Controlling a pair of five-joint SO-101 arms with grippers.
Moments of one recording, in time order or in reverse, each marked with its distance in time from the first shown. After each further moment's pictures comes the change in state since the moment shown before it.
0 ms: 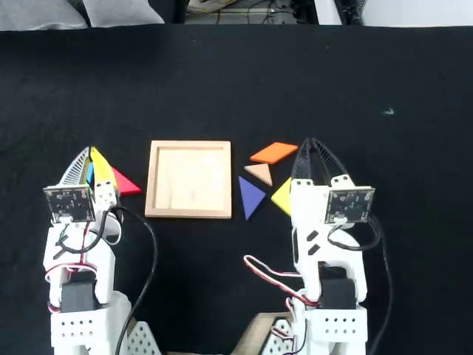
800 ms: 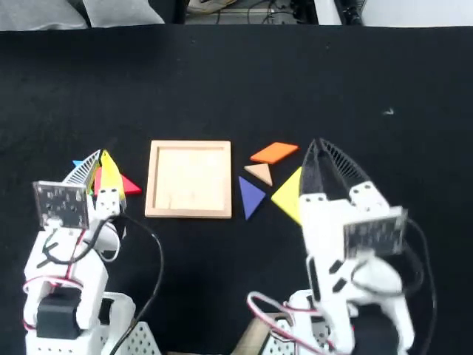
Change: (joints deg) left arm 7.5 8.2 -27.7 23.9 -0.1; right arm -4.0 12.8 -43.3 32.7 4.7
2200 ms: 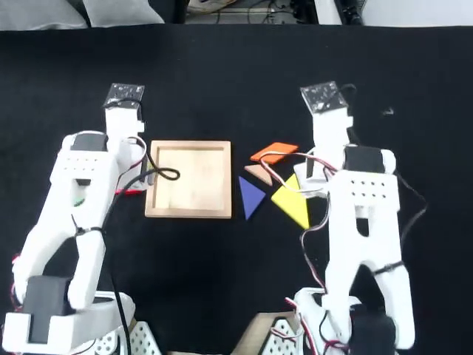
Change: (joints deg) left arm -0.4 82.6 -36.7 13.5 0.1; right arm 7.7 66.4 -20.0 22.6 6.9
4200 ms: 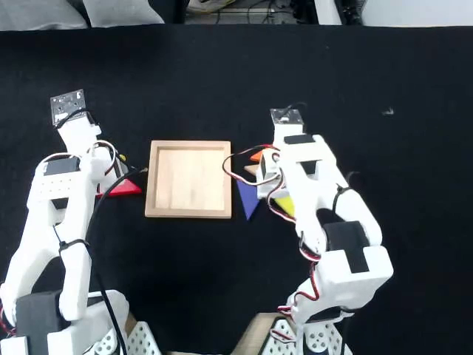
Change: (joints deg) left arm -10.6 -4.3 11.6 -17.1 12.0; right arm -11.5 35.1 -4.8 -14.2 -25.4
